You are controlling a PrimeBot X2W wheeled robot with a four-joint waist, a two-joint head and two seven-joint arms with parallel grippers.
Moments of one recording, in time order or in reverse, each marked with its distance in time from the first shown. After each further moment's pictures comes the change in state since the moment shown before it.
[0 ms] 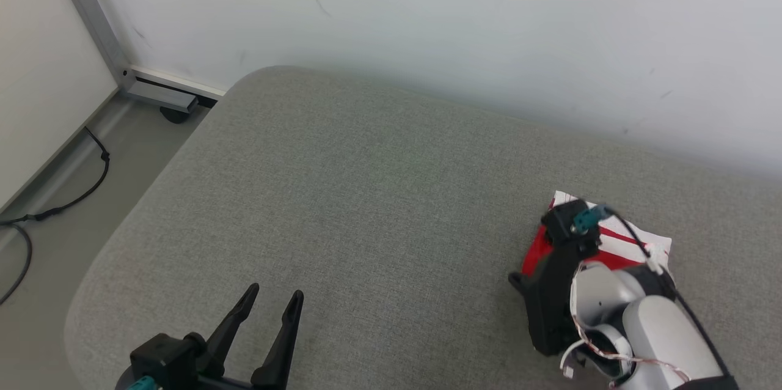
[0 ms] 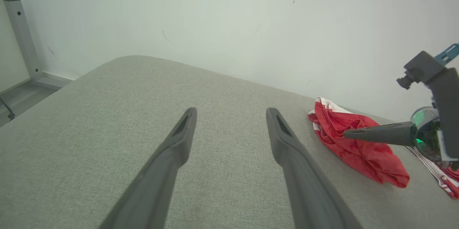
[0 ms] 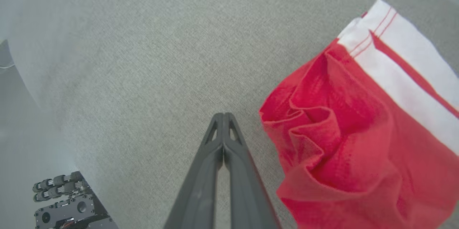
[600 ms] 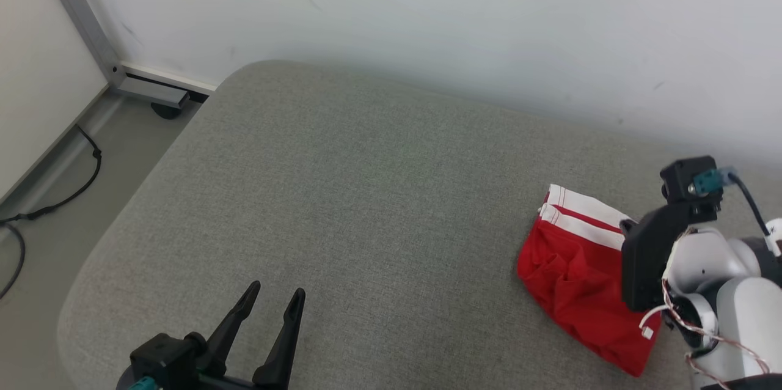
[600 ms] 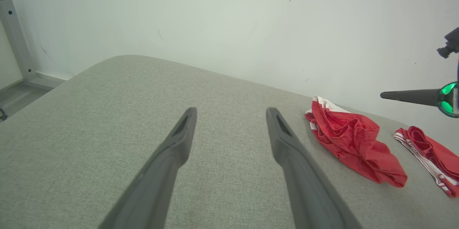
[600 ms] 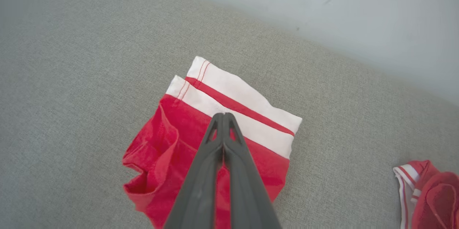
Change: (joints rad) left arm -0.001 0.002 -0.005 -0.013 -0.001 0.009 -0.009; right arm -0.007 -0.011 -0.296 -0.132 -0.208 0.000 0.010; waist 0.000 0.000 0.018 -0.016
